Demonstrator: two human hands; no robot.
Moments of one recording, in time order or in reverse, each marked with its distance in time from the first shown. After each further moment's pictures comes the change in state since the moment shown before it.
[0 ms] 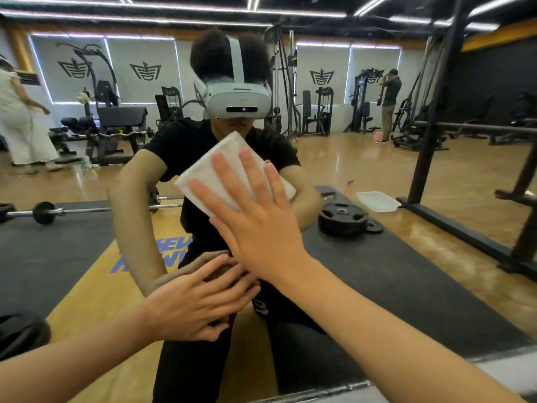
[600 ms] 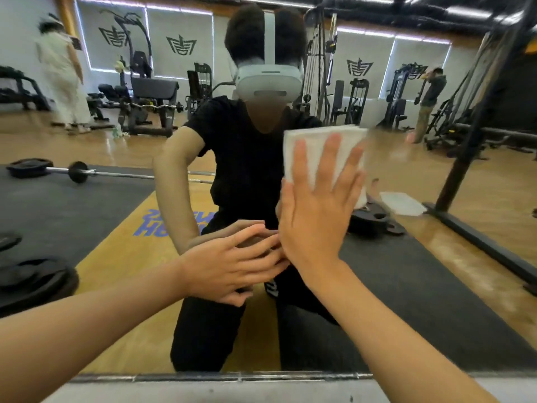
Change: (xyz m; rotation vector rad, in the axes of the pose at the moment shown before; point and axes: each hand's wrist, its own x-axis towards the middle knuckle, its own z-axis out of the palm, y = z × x) left_hand 0.003 -0.002 -0.005 -0.013 -0.051 0.014; right_hand -0.025 -0.015 0.007 0.031 0.055 0.453
